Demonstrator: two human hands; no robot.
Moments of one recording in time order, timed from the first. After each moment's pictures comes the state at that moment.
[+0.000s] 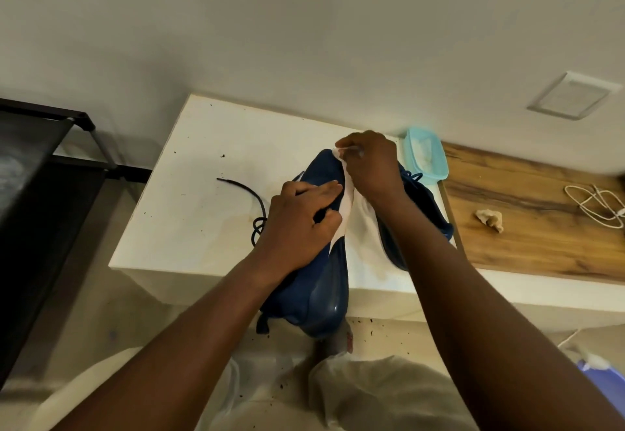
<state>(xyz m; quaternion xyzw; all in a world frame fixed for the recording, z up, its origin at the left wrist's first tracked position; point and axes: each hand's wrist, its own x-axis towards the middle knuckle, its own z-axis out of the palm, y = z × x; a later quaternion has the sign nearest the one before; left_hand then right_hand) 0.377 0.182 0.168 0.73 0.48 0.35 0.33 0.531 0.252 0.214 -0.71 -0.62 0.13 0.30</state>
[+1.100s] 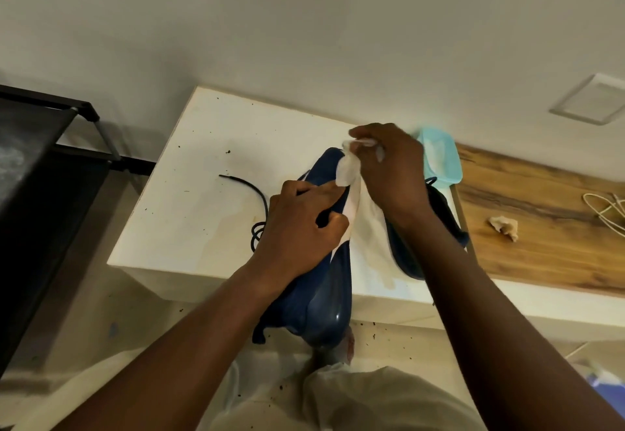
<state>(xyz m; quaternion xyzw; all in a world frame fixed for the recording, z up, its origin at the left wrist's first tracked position) 0.373 0.183 0.168 0.72 0.50 0.36 0.32 0.520 0.230 0.233 -0.67 -0.64 0.11 0.36</state>
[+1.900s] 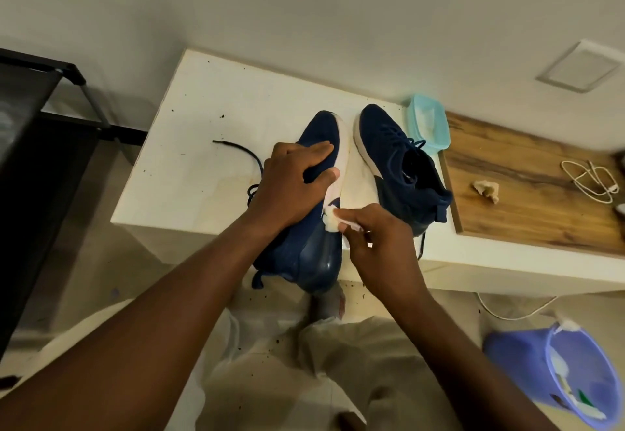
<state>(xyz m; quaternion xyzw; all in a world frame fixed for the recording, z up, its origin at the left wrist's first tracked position) 0.368 0.192 0.151 0.70 0.50 0.35 0.37 0.511 0.077 0.190 -0.68 -0.65 0.18 0.28</state>
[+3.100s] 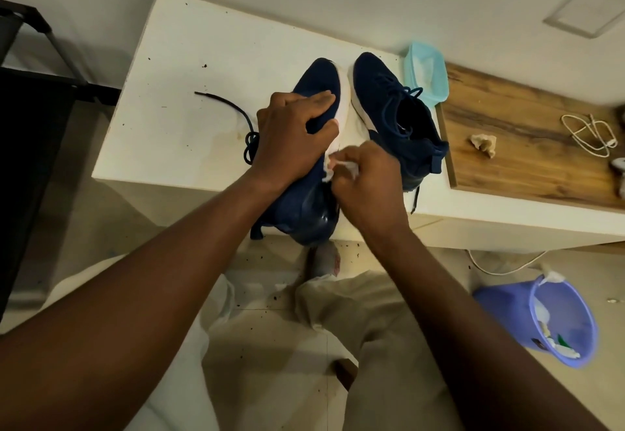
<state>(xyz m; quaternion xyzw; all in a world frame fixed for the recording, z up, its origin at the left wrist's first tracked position) 0.388 0.190 0.140 0.71 0.50 0.39 0.30 0.492 0.093 0.204 -0.75 -0.60 0.15 0.24</state>
